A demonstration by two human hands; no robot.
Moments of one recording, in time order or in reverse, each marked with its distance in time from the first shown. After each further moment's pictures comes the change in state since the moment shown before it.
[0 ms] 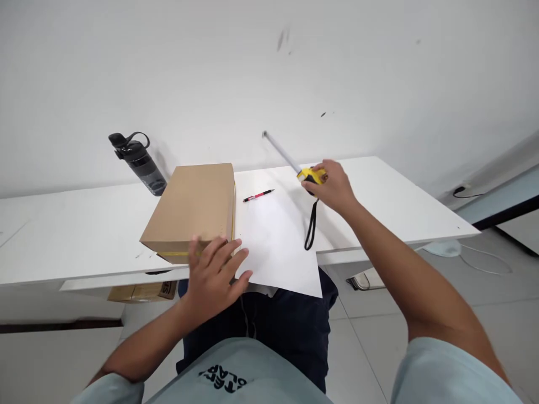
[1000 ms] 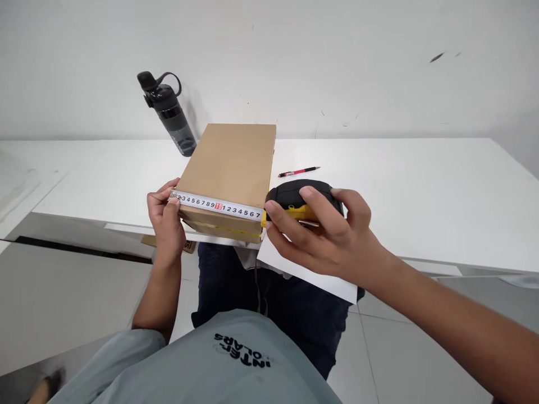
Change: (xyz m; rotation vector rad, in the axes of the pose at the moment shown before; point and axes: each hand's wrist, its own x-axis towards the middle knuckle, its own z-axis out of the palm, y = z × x) left_hand -0.028 -0.097 -0.032 -0.470 0.558 -0.797; right_hand -0.127 -0.113 -0.001 -0.312 0.166 -1.288
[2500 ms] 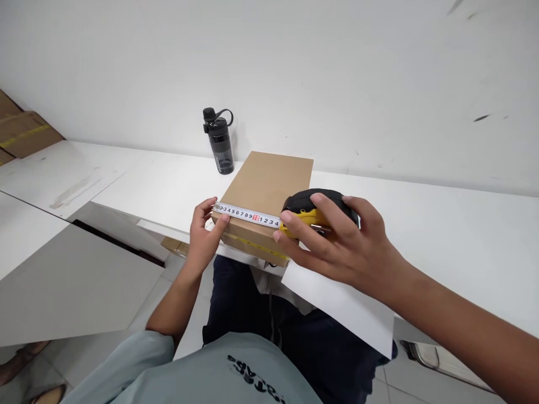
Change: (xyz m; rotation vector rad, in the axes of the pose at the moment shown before) left_hand -0.019 0.025 -0.017 0.212 -0.031 -0.126; right_hand 0.058 0.009 0.008 -0.048 0.237 -0.276
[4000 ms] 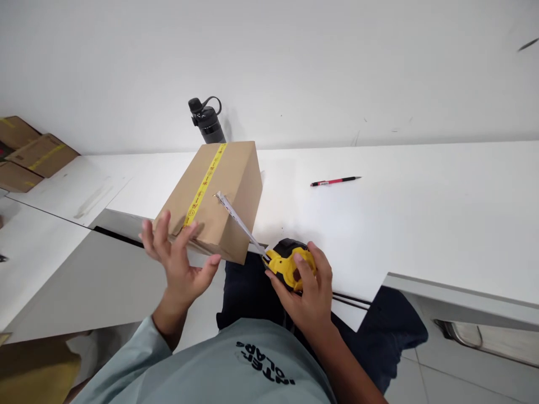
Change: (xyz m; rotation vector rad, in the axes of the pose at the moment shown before) left_hand -0.058 0.023 -0.057 0.958 0.068 0.483; right_hand -0.038 -0.189 0.014 0.354 0.107 1.097
